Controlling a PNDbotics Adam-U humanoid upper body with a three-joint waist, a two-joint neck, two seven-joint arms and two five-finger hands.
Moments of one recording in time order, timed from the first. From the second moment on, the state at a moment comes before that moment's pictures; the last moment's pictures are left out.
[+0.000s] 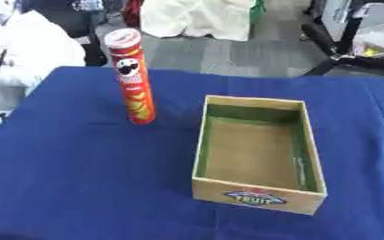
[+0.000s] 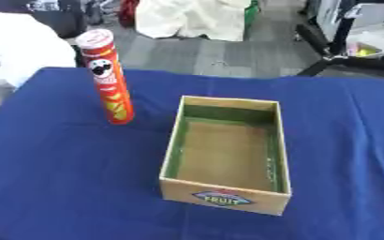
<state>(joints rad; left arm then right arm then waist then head) -1.15 0.67 -0.21 -1.11 -0.41 0.09 -0.62 -0.35 -0.64 -0.06 -1.99 -0.19 -0.08 -0.33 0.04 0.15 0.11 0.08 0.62</state>
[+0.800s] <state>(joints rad) -1.19 0.66 -0.15 -1.03 -0.49 0.05 -0.78 -0.37 -0.64 -0.05 -1.99 -0.20 -0.09 -0.31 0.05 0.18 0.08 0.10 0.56</state>
